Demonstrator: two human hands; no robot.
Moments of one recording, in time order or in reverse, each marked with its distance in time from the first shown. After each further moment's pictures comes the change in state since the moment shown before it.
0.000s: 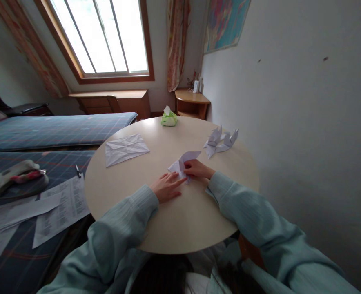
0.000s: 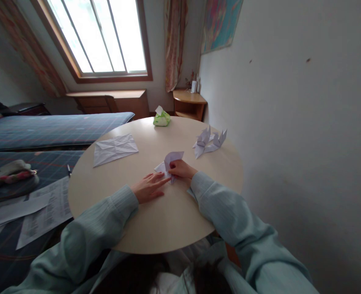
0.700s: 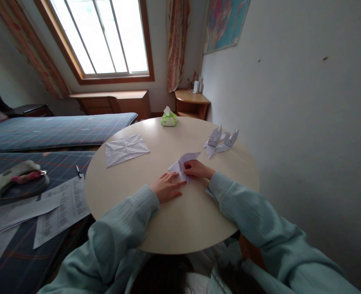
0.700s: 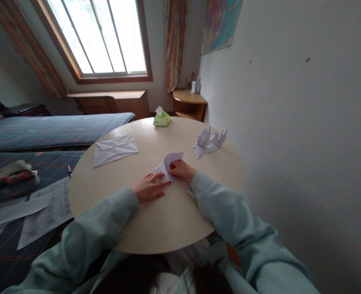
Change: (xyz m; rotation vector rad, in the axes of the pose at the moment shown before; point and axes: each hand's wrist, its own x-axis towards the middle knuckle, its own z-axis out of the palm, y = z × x) left_hand 0.000 -0.002 0.004 0.002 0.066 0.015; right_hand 0.000 -0.002 0.000 -0.090 -0.001 0.027
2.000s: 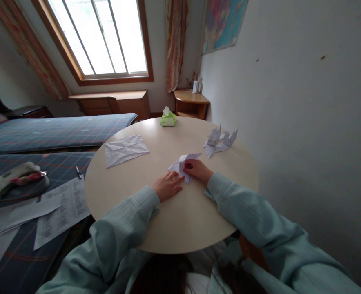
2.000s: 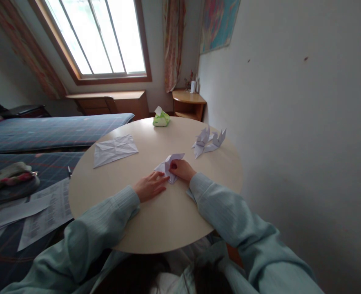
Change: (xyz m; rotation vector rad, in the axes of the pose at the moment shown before) left_hand 0.005 0.006 -0.003 0.018 0.065 -0.055; right_hand 0.000 0.015 0.011 -0.084 0.226 -0.074
